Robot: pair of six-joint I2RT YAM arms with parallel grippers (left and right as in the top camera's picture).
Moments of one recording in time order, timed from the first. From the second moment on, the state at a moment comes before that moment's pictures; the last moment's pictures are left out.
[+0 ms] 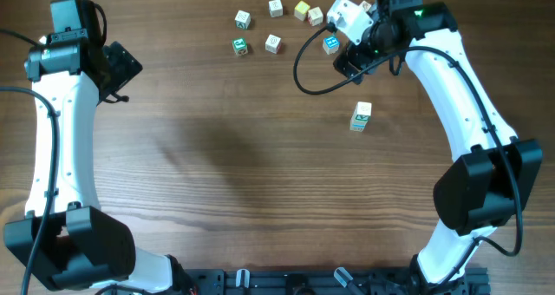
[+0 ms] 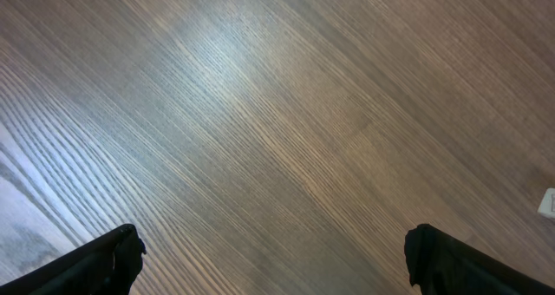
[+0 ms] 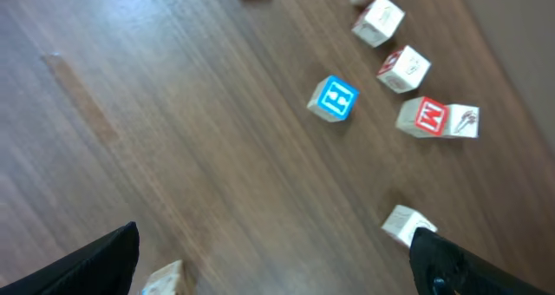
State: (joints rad) left arm 0.18 1.67 1.58 -1.08 -0.24 -0.58; right arm 0.22 1.94 1.80 -0.96 -0.17 -0.76
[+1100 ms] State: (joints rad) left arm 0.18 1.67 1.58 -1.08 -0.24 -0.58; right arm 0.22 2.04 1.54 -1.11 -0.07 -1.24
